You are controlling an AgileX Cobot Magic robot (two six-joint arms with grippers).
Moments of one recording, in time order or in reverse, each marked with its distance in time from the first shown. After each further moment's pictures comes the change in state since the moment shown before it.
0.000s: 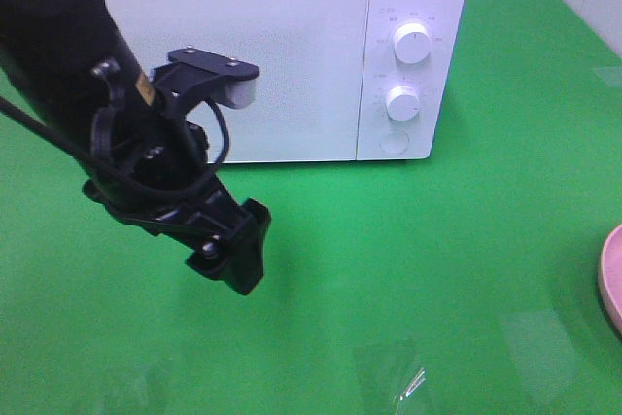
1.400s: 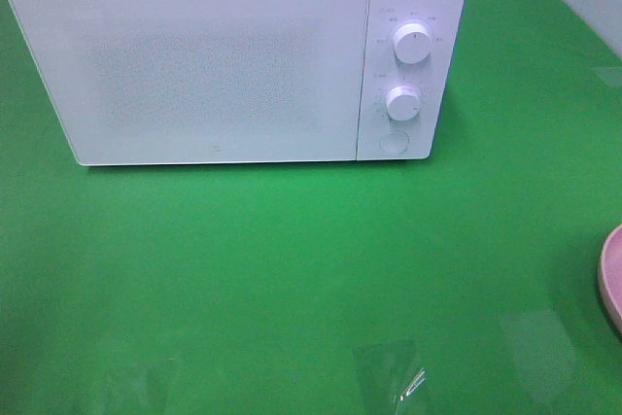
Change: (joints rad) left arm 0.687 -1.089 0.558 0.054 0.183 0.066; right arm 0.000 0.000 0.000 0.000 0.000 0.000
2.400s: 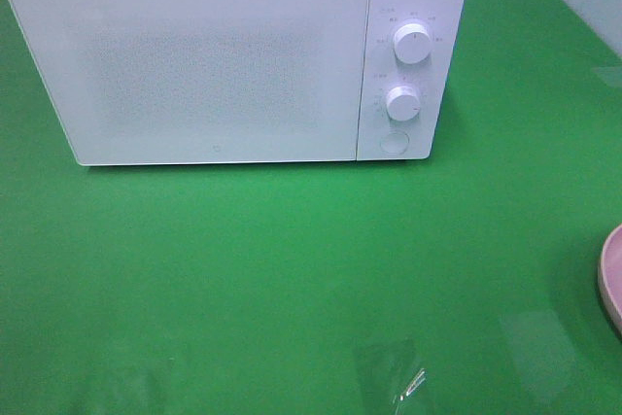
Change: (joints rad) left arm 0.000 -0.556 0.040 -0.058 -0.044 0.005; right arm 0.000 0.000 0.000 0.000 0.000 0.000
